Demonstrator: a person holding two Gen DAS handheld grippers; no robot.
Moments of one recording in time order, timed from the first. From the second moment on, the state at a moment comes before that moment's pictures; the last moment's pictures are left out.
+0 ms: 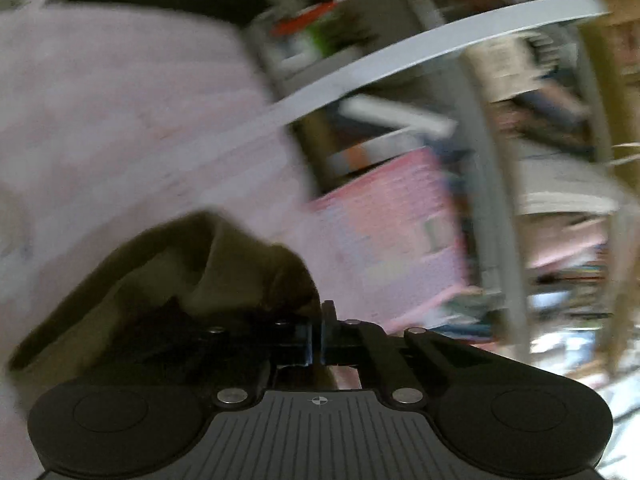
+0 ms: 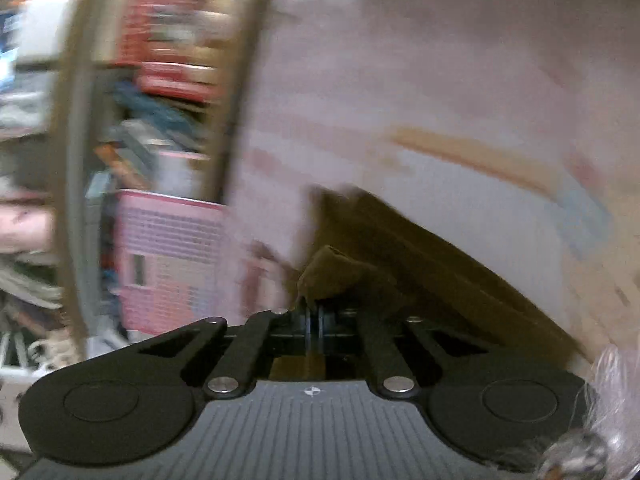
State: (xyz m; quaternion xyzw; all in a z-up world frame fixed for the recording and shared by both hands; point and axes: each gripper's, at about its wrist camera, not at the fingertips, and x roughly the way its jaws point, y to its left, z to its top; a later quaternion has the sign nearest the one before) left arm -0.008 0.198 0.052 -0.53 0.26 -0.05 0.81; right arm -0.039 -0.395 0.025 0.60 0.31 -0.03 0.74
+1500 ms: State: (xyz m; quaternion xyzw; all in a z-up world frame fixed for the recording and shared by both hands) left arm -0.116 0.220 -0.046 -0.53 0.35 0.05 0.77; right arm -0.154 -0.337 -0.016 0.22 0.45 -0.10 0.86
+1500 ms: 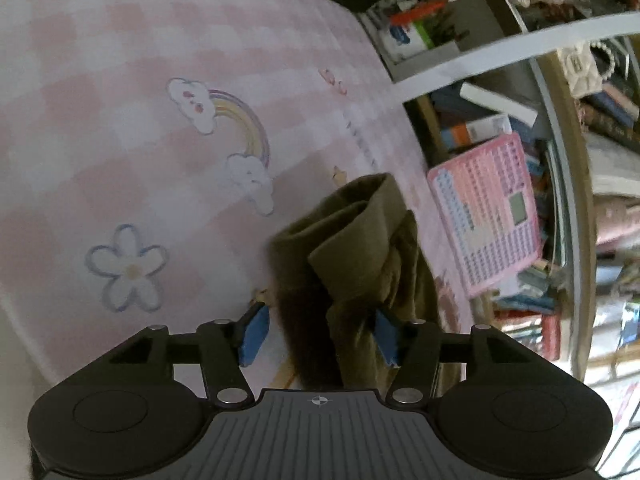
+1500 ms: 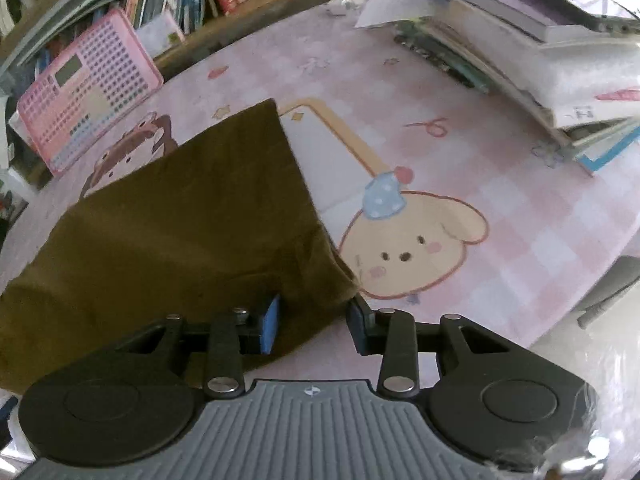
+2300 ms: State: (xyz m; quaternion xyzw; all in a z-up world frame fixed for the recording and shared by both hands) left arm -0.062 0.235 -0.036 -0.43 0.34 0.07 0.83; right arm -0.069 -0.296 -0.025 0.18 0.43 -0.05 0.89
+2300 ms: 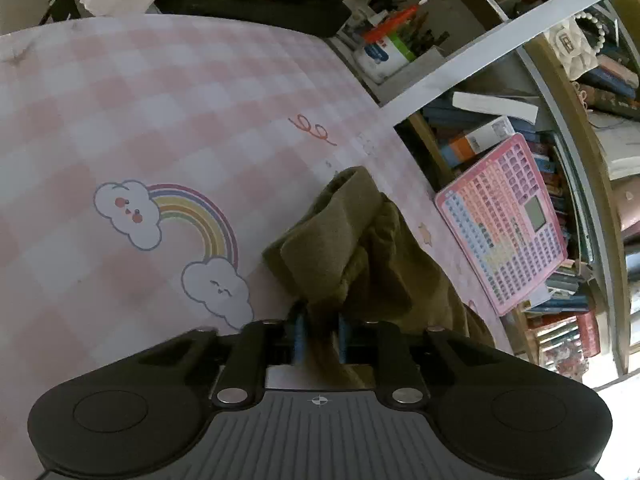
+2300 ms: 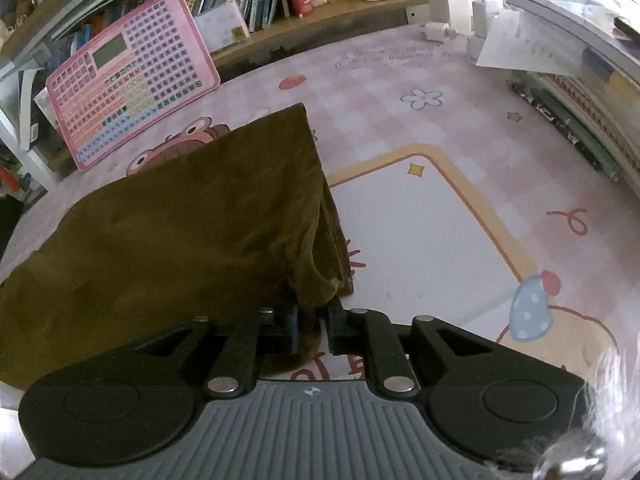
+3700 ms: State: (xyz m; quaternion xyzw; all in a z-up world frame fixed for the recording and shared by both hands) left arm -0.146 0.099 0.005 -0.21 0.40 0.01 0.89; right arm -0.153 -0.178 0.020 0.01 0.39 0.05 0.92
